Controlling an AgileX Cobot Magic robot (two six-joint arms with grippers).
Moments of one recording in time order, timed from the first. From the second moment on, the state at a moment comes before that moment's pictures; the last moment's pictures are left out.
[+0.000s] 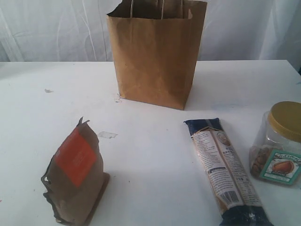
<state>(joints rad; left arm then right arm) -0.14 0.00 0.02 -0.10 0.39 0.15 0.56 1.43 -1.60 -0.50 0.45 0.51</state>
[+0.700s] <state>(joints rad) -0.14 0.00 0.02 -0.10 0.39 0.15 0.32 1.53 -1.25 -0.73 -0.15 0.97</state>
